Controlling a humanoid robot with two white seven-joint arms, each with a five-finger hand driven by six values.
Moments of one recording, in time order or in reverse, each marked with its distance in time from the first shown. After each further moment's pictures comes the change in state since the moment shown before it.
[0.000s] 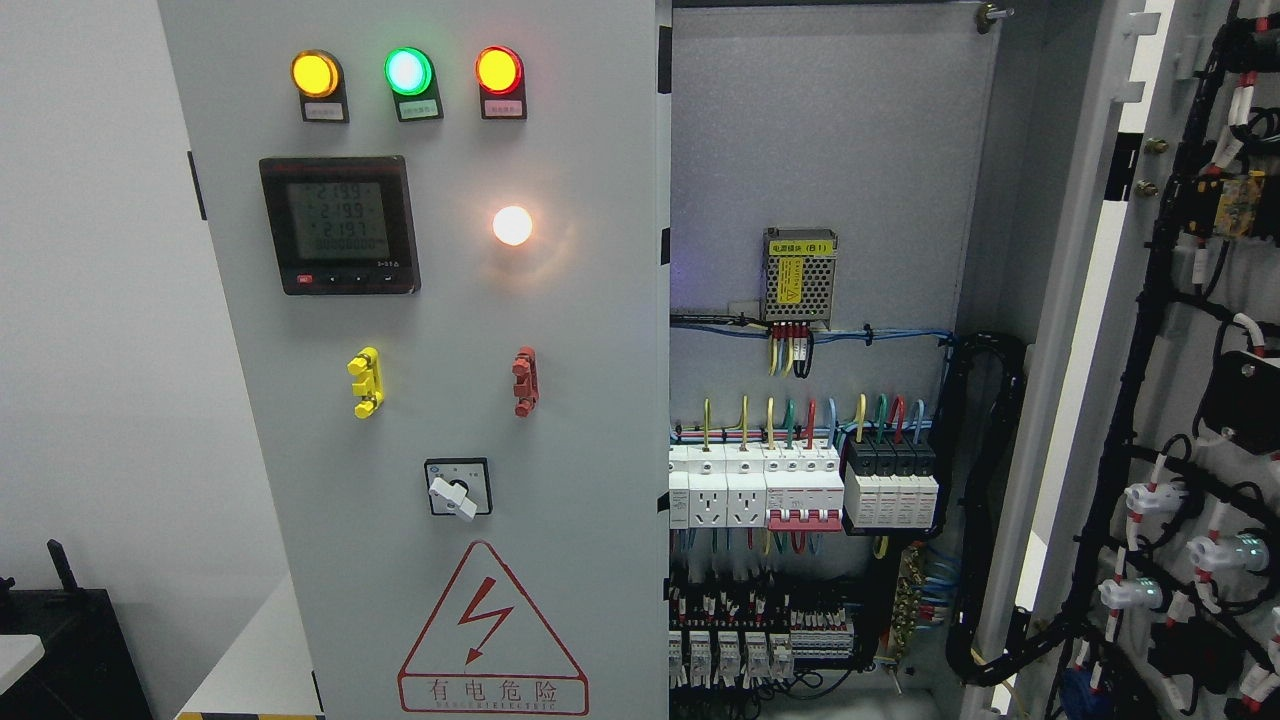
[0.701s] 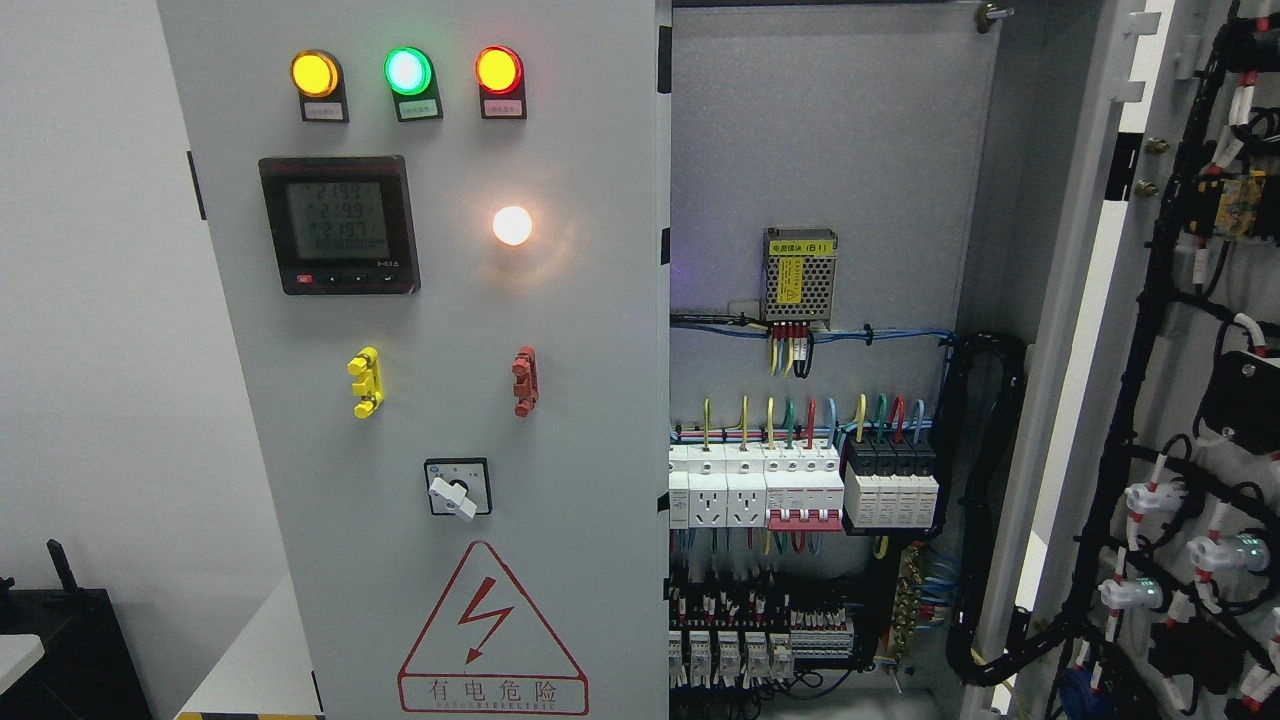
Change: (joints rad) left arm 0.000 0.000 0.000 0.000 0.000 0.000 0.000; right arm -0.194 -0.017 0.036 -0.047 0.000 -0.008 0.000
